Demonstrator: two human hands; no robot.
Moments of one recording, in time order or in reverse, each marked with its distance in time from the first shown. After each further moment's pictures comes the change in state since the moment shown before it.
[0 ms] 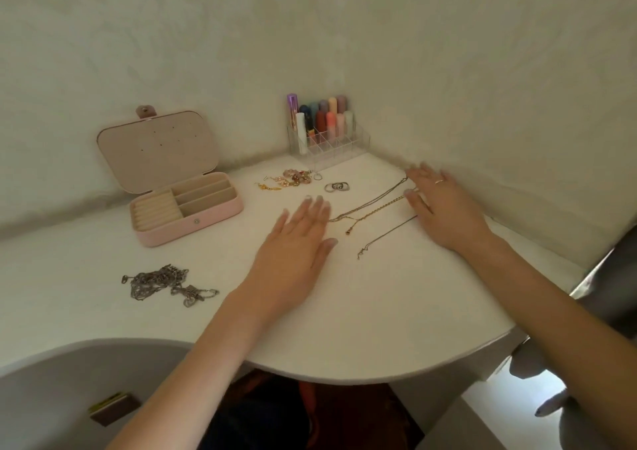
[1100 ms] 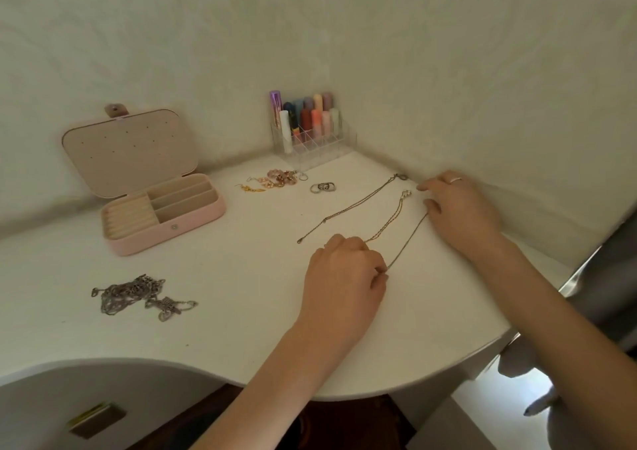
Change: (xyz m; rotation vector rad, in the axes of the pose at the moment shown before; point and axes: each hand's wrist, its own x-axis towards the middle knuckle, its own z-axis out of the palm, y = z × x) left_hand 0.005 0.085 0.005 -0.267 0.172 -0.037; right_hand -0.008 0.023 -0.011 -0.058 0.083 0.175
